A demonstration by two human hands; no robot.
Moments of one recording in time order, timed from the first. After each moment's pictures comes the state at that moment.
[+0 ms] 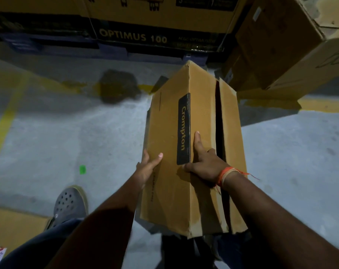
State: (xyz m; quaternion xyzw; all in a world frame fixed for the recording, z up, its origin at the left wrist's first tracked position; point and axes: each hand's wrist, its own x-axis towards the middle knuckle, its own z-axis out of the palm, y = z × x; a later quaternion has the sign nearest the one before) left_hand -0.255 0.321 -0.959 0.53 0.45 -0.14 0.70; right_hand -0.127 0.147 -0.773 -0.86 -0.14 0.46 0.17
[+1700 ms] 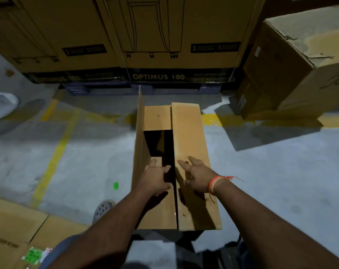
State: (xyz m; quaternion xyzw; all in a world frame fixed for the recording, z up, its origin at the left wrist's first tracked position) left_hand -0.294 0.340 -0.793 0.90 0.29 -0.22 0.23; right_hand -0.169 0.188 -0.768 -0.83 -0.43 0.36 0.06
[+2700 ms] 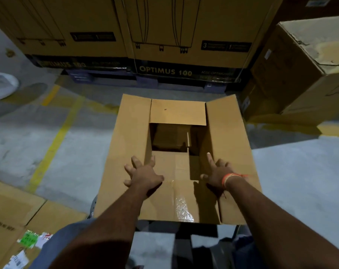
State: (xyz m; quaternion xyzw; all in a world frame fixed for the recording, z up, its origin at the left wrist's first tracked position) left_hand -0.321 0.353 -0.811 0.81 0.47 -0.21 0.28; right_hand -0.143 0.158 -0.799 -0.89 -0.25 0.38 -0.06
